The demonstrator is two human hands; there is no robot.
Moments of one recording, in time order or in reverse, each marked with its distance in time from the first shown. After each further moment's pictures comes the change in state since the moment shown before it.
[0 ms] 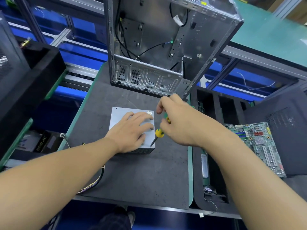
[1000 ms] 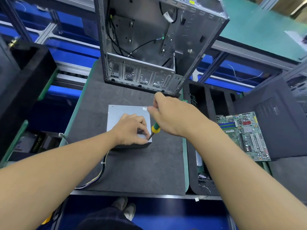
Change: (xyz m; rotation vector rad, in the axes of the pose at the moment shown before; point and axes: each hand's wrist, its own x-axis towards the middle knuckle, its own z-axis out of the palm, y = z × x) left_hand 0.007 0.009 -0.011 -0.447 -0.152 -0.173; right_hand 0.001 -0.016 -0.002 -0.110 0.038 0.143
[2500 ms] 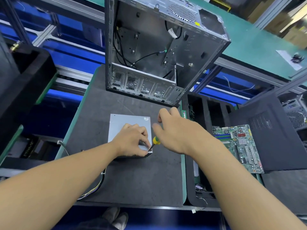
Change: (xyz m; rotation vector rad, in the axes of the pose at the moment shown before) left_hand -0.001 -0.002 -0.002 0.004 -0.015 0.015; right_hand -0.003 -0.012 -0.005 -0.039 -0.105 0.081
